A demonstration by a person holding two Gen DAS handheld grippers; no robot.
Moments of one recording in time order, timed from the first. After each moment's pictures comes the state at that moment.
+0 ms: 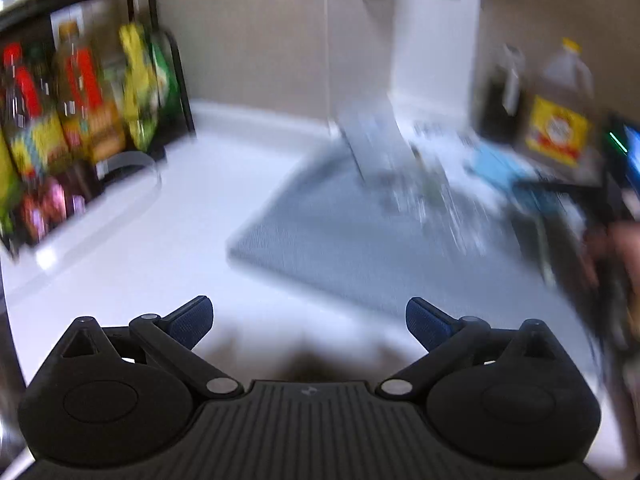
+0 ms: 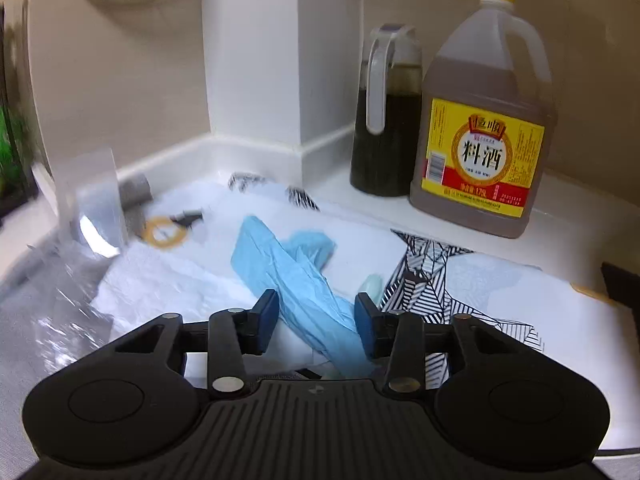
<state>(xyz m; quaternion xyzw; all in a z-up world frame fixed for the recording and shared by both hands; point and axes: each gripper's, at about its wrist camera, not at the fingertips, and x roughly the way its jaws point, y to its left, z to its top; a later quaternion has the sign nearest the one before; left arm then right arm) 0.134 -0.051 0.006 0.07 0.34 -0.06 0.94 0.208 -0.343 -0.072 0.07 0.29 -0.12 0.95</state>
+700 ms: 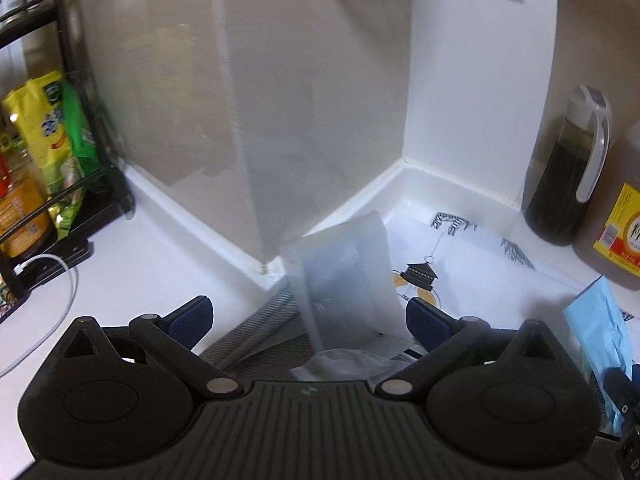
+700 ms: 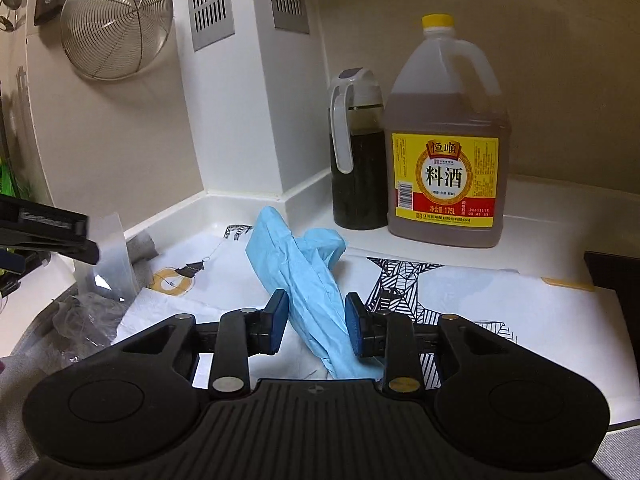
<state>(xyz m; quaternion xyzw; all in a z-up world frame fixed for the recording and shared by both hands) 0.339 -0.160 0.005 0.06 0.35 -0.02 0.93 0.178 -0.358 -0.060 0.11 0.23 -0.14 0.96</state>
